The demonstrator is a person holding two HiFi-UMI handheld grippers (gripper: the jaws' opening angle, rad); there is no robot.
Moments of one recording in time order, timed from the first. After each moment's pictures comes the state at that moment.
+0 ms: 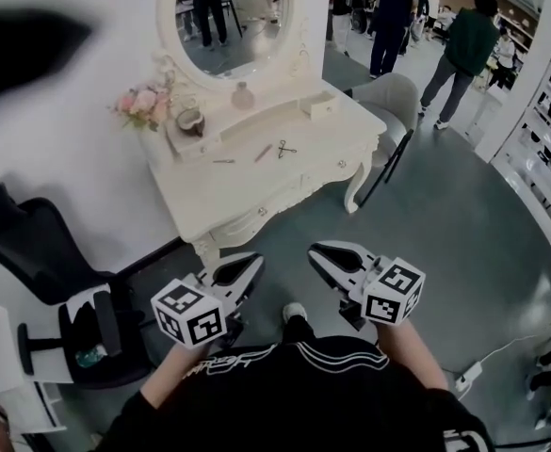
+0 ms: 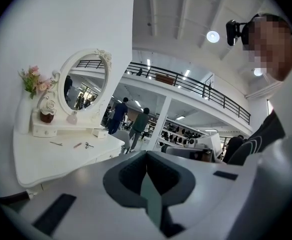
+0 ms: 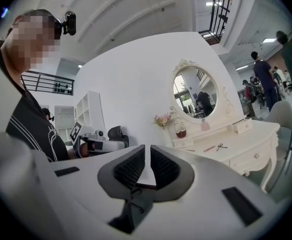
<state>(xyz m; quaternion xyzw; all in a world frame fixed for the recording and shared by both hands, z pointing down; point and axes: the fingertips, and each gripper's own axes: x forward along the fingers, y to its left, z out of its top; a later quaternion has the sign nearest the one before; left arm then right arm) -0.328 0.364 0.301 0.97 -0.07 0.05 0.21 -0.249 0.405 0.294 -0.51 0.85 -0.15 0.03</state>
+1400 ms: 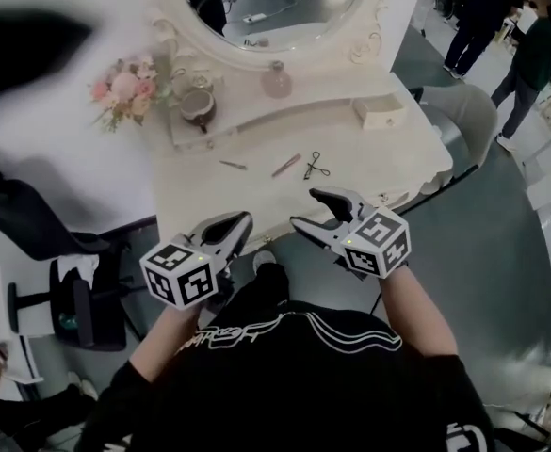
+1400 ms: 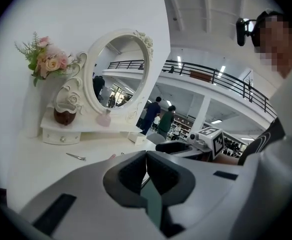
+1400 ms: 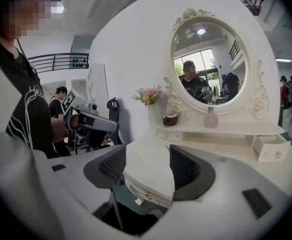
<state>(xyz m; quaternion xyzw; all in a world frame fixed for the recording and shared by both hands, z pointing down) -0.192 0.088 0.370 0.93 -0.24 0.07 0.26 -0.101 0.095 0.384 -0.37 0.90 -0.14 -0.15</state>
